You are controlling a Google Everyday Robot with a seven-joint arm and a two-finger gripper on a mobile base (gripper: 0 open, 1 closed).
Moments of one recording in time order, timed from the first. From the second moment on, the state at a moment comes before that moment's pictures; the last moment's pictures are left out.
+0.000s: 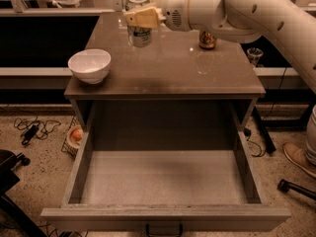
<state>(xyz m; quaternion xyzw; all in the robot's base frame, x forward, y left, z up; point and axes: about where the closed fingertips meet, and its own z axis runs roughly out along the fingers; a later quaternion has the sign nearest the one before) 0.687 0.035 1.019 -0.42 0.63 0.29 0.58</state>
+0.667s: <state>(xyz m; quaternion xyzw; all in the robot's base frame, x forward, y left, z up) 0.763 -0.006 1.007 -0.29 0.70 0.25 0.60</state>
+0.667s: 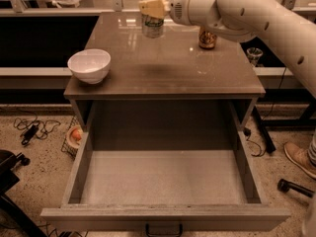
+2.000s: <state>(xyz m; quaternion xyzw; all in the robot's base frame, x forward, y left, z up) 0.847 -0.017 0.928 -0.23 0.73 0.20 0.61</state>
